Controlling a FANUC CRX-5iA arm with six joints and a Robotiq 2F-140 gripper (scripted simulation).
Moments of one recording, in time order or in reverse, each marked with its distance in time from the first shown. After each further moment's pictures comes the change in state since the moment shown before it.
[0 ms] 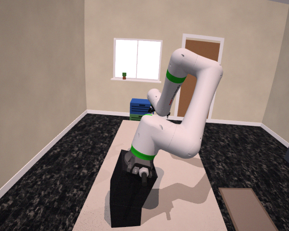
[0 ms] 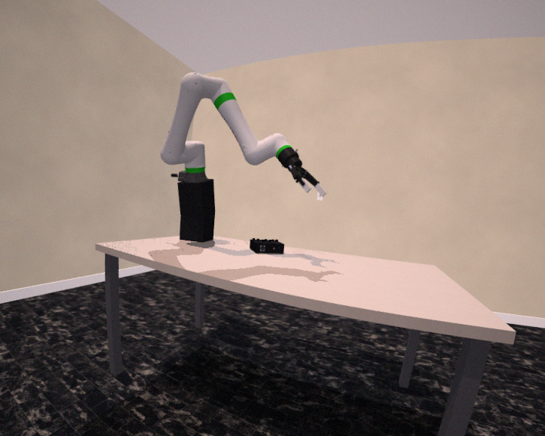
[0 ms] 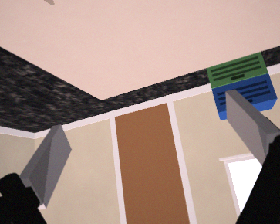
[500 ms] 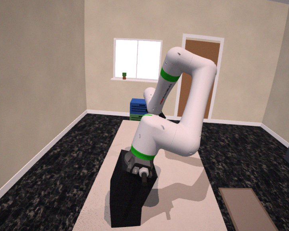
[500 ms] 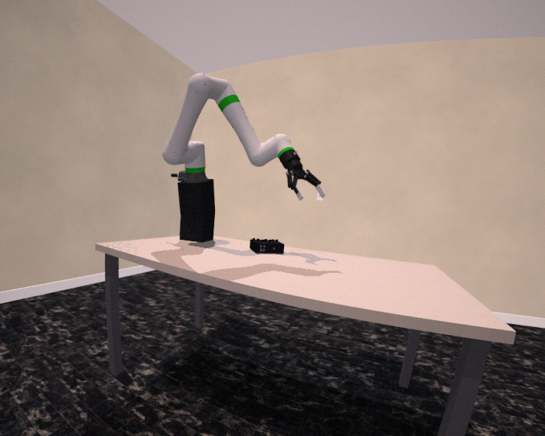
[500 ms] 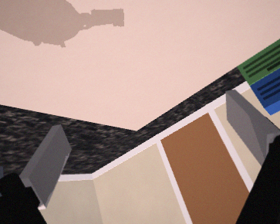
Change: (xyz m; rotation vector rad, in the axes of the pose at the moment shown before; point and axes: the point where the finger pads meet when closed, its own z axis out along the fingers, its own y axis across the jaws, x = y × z) arm 0.033 0.023 -0.008 0.034 0.107 0.326
